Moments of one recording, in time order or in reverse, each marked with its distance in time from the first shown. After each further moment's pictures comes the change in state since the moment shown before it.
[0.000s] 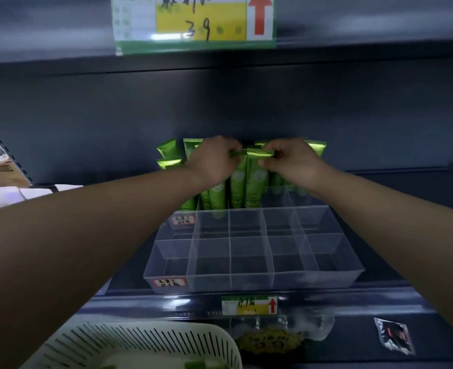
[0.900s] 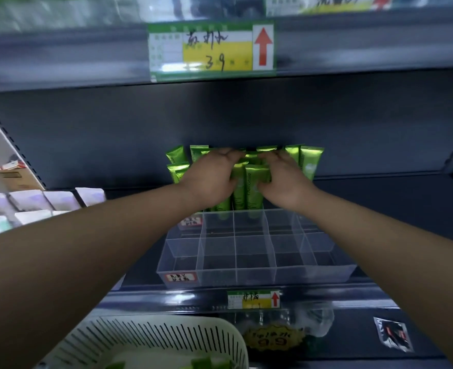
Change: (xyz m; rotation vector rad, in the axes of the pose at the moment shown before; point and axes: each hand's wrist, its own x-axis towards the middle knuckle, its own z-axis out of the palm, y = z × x) left_hand -0.038 0.003 -0.017 0.232 -0.053 0.180; right_hand -0.031 -0.019 0.016 -0.420 -0.047 -0.025
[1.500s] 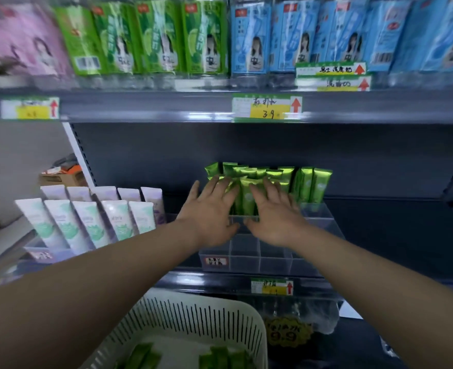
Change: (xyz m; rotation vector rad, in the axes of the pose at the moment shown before) left_hand -0.122 0.004 -0.045 0.281 -0.143 -0.133; right_hand -0.081 -0.084 0.005 -0.225 -0.173 -0.050
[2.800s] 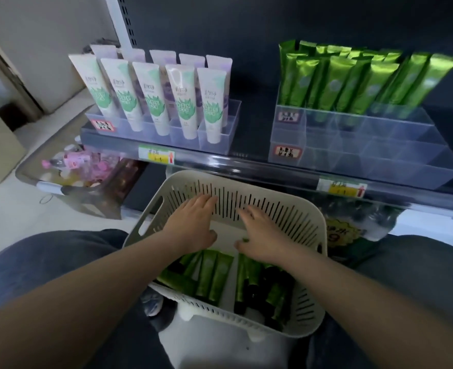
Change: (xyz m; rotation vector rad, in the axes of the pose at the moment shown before) left_hand -0.194 -0.059 0.172 -0.283 -0.371 -0.214; right_hand -0.091 -0.096 0.217 0.158 -0.522 -0.171
